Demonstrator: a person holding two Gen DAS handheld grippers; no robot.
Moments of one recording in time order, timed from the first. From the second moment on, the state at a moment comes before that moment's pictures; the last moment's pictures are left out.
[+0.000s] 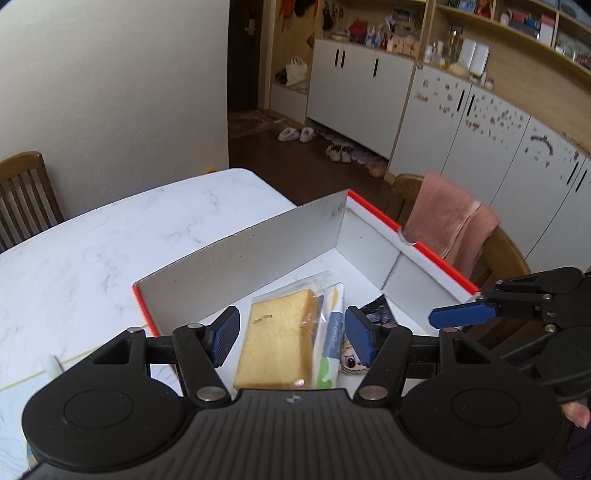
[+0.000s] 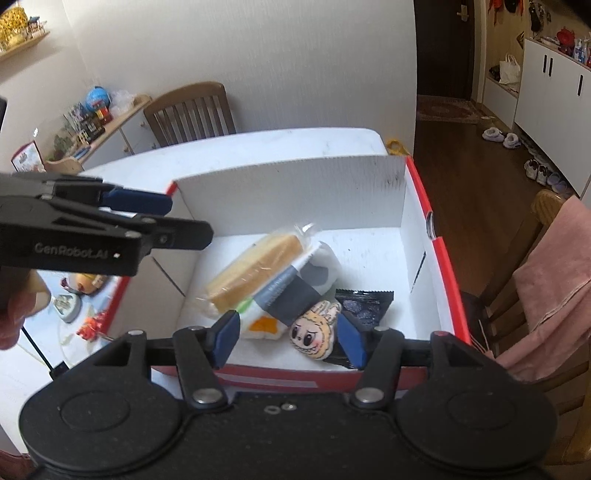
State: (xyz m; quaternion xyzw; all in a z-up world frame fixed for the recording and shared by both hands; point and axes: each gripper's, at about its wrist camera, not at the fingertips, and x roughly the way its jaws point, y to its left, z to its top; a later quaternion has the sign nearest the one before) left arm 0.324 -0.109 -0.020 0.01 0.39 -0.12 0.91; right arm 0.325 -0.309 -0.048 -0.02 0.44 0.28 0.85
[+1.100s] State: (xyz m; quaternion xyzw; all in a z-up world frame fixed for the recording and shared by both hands) left arm 0.181 0.070 -0.017 -0.06 0.37 -0.07 0.92; right arm 0.229 -0.181 -0.020 0.00 0.41 0.28 0.87
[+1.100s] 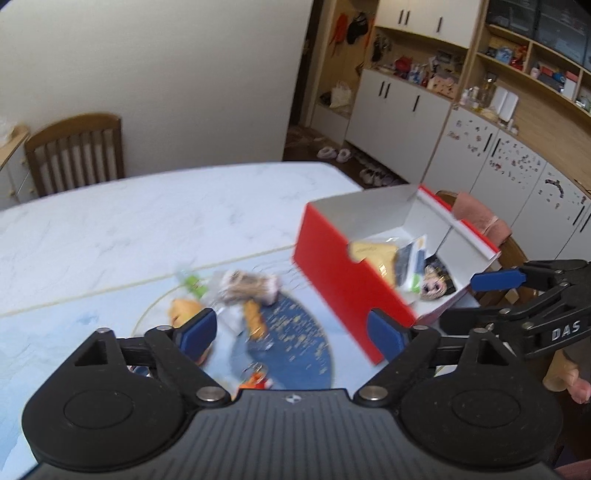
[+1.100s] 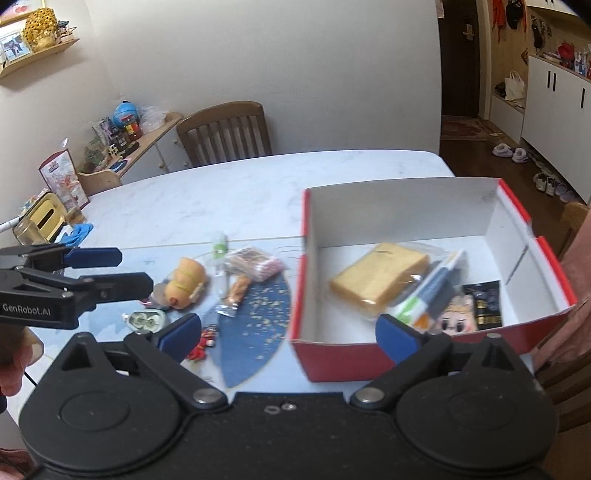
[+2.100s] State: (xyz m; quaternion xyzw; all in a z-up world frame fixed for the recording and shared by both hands) left arm 0.134 0.166 -0.102 -0.01 0.38 -0.05 0.92; right arm 0.211 -0.078 -0.065 -0.04 0.44 0.27 0.85
